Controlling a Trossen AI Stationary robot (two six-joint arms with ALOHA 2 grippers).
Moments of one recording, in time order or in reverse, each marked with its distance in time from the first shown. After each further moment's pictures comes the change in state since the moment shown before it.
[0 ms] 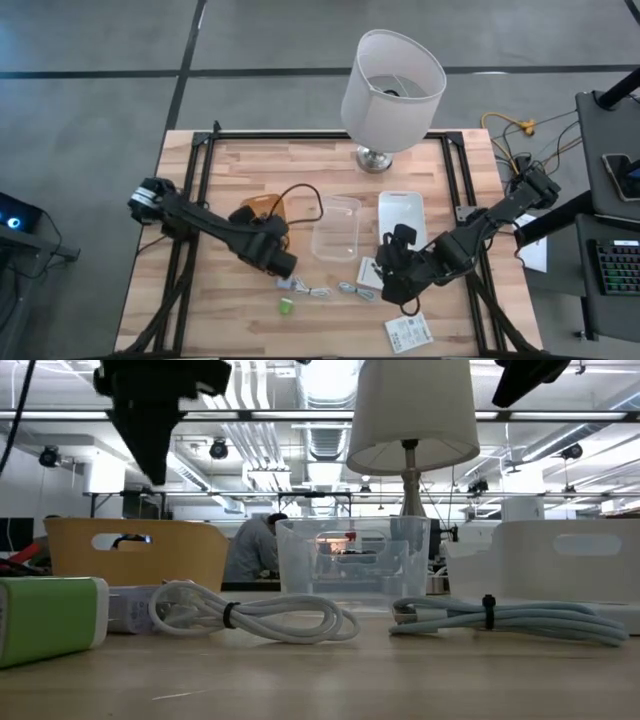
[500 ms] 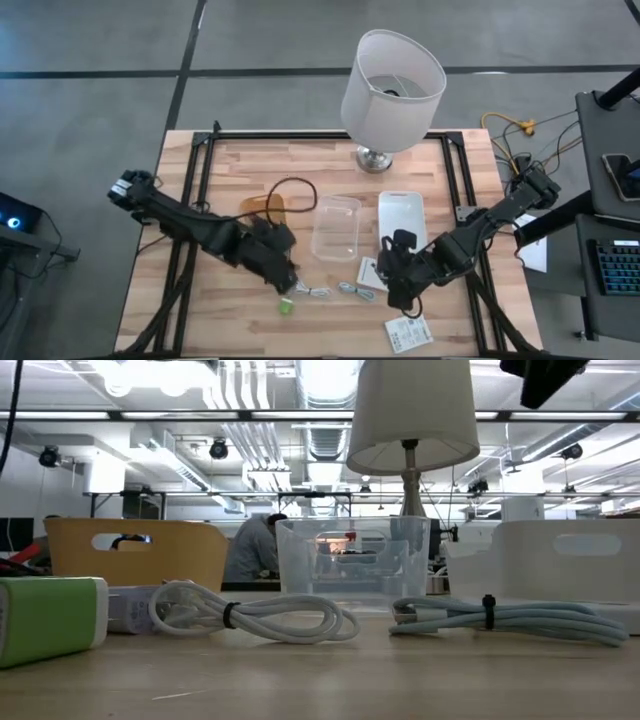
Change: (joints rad) left arm -0.069 -0.160 0.042 0.576 0.098 0.109; right arm 0.000 0.005 -0.003 -0.011 -0.150 -0.048
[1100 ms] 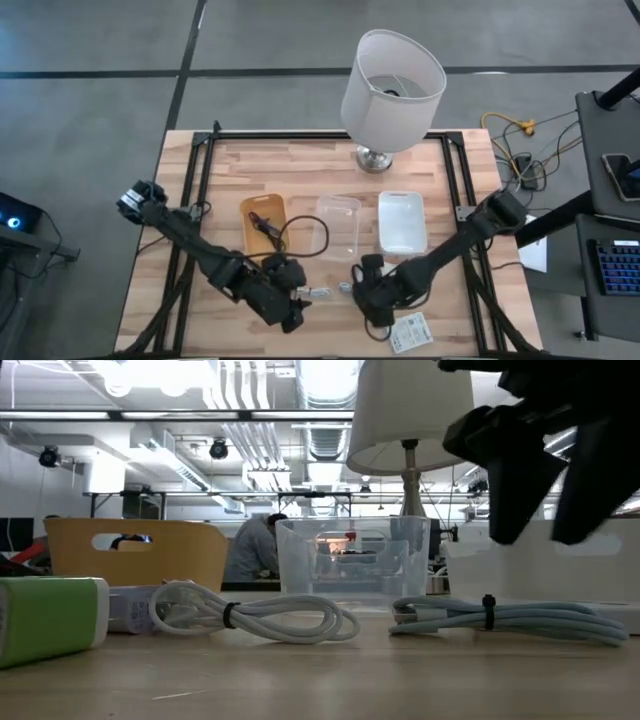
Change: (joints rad) left arm -0.155 0.135 -0.020 0.210 -0.062 0.022; right arm -0.007 0.340 -0.011 0.300 -0.080 -0.313
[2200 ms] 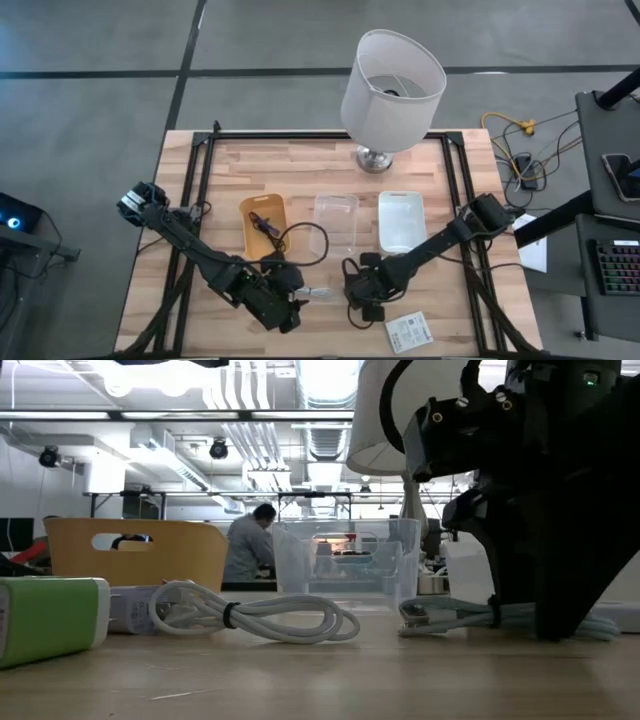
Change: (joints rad) left arm -0.015 0.003 -0.046 -0.009 -0.069 0.055; right arm -0.095 0.115 -0.007 -0.007 -0.151 0.108
